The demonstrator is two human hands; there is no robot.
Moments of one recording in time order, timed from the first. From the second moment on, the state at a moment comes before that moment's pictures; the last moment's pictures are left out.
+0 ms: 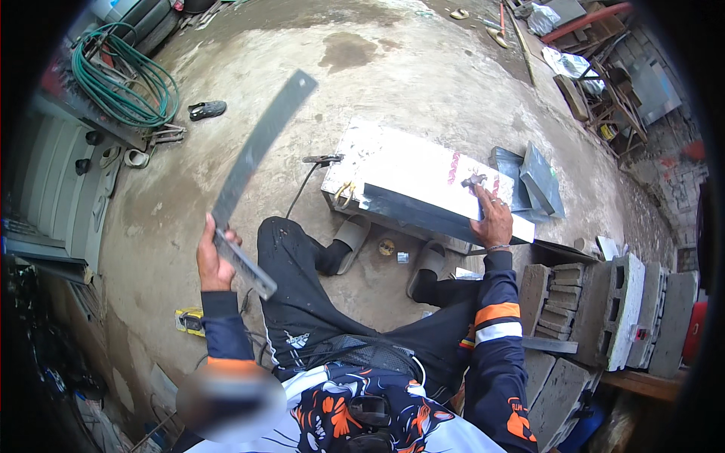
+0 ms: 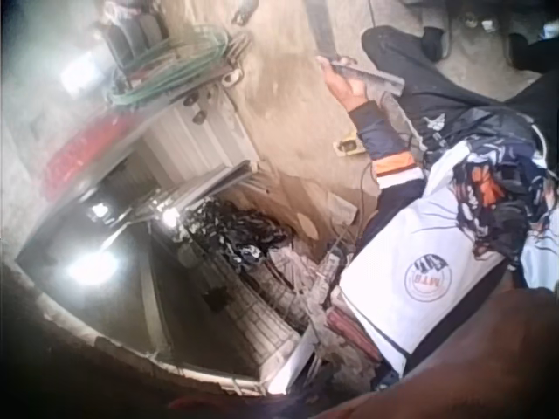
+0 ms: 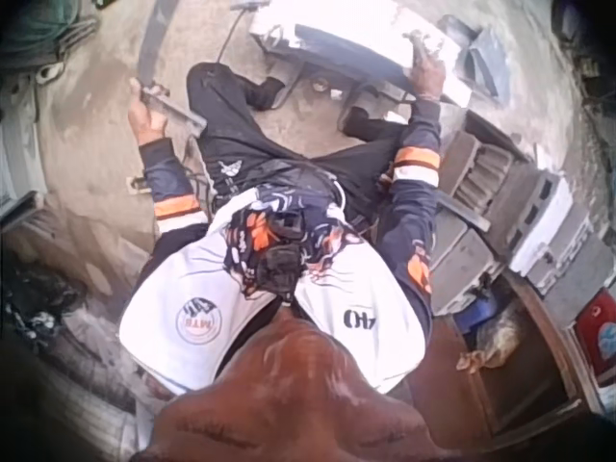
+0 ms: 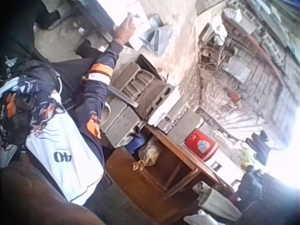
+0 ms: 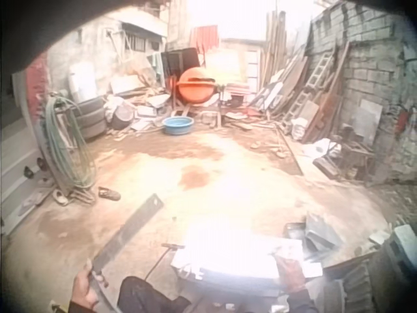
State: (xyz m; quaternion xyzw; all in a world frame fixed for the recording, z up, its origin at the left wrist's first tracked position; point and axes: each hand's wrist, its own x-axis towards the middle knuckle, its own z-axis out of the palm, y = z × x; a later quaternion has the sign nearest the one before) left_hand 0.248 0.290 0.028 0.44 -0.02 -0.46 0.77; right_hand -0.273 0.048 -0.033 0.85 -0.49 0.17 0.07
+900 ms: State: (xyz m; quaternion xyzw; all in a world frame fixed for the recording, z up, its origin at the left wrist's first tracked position) left_hand 0.212 -0.077 -0.203 0.73 -0.29 -0.53 0.31; right_hand -0.250 0.079 -0.004 0.86 -0.45 0.25 0.00
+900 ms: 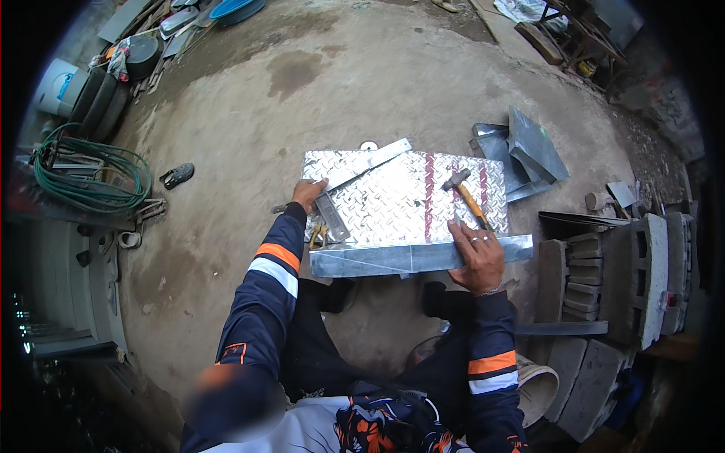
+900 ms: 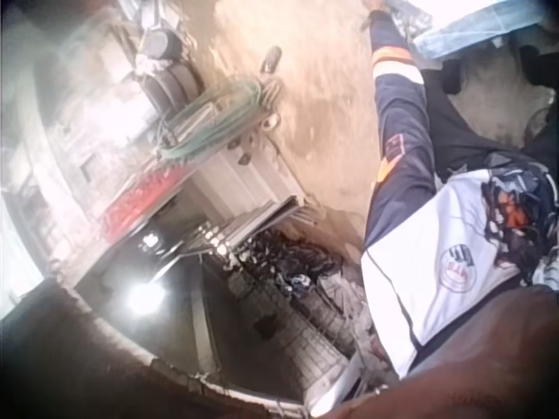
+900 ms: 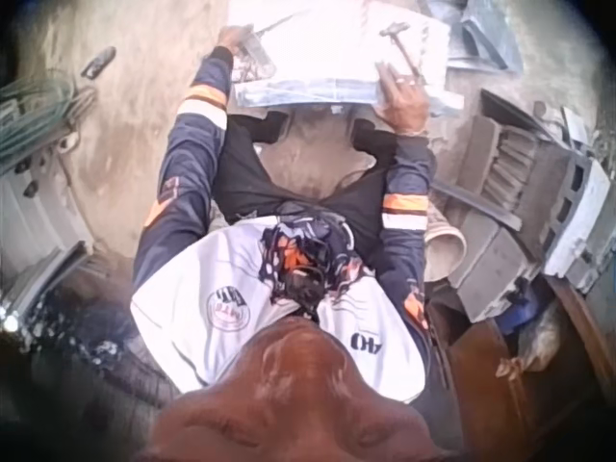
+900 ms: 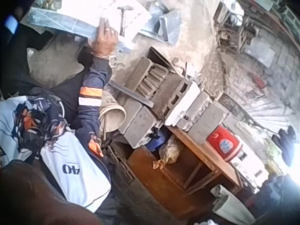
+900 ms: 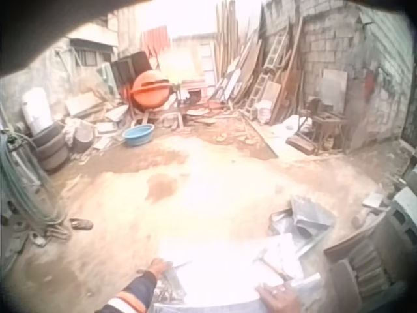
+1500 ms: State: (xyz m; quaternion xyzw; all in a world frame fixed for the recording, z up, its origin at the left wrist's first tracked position) left_hand 0.057 0.055 0.034 0.36 -0.75 -0.56 0.06; right_hand -0.270 0.104 -0.013 0.86 -0.46 0.24 0.02
